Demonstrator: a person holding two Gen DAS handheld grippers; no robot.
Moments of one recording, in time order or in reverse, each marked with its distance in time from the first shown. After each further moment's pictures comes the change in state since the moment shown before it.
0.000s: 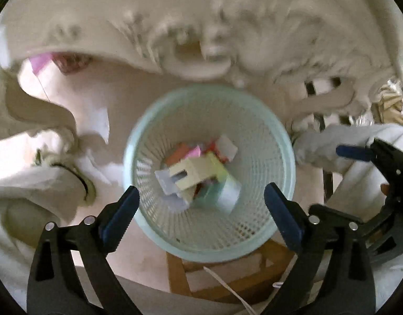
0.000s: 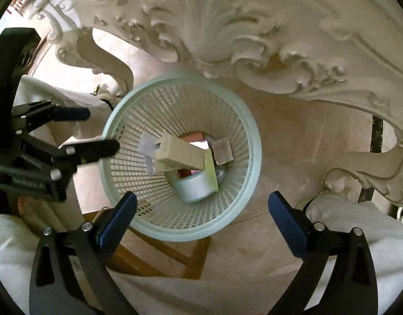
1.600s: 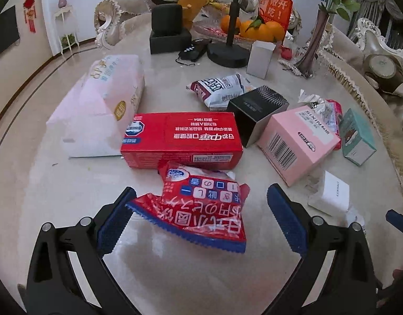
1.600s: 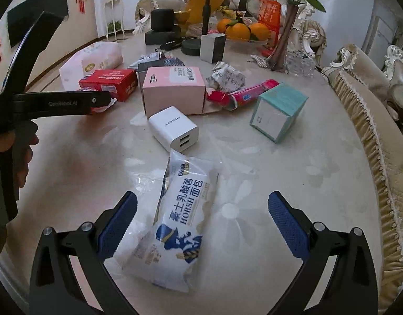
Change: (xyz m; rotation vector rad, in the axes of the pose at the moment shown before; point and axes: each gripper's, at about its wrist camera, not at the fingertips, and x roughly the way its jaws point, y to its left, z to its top) left arm -0.119 0.025 0.360 -0.007 -0.427 0.215; right arm -0.126 -0.093 0.242 0.093 -0.455 -0.272
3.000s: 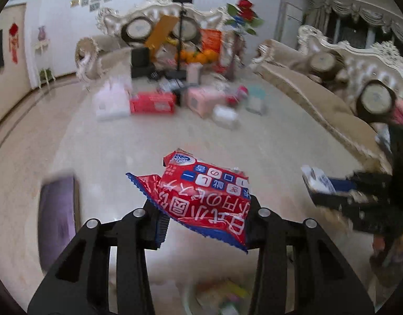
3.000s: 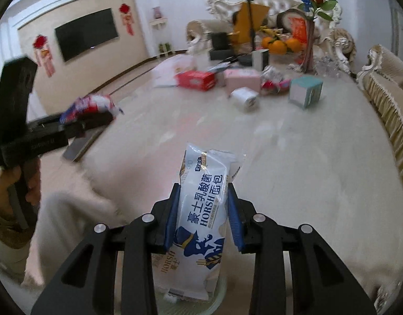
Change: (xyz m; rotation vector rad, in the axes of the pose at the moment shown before) left arm -0.208 -0.020 -0.198 0.125 -0.175 -0.199; right arm -0.151 0.018 -0.137 -0.024 -0.104 0.361
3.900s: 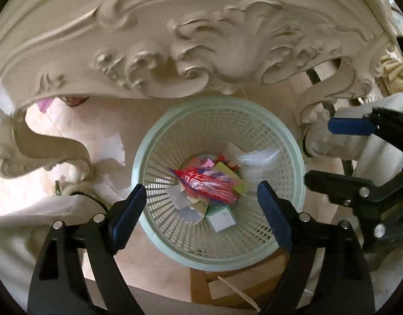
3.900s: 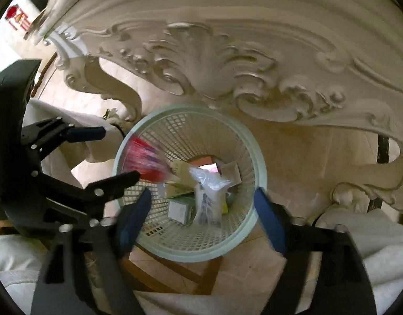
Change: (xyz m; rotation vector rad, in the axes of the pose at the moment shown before) left arm 0.131 -0.039 -0.204 -0.001 0.563 0.028; right arm 0.134 0.012 -0.141 0.100 0.486 -0.024
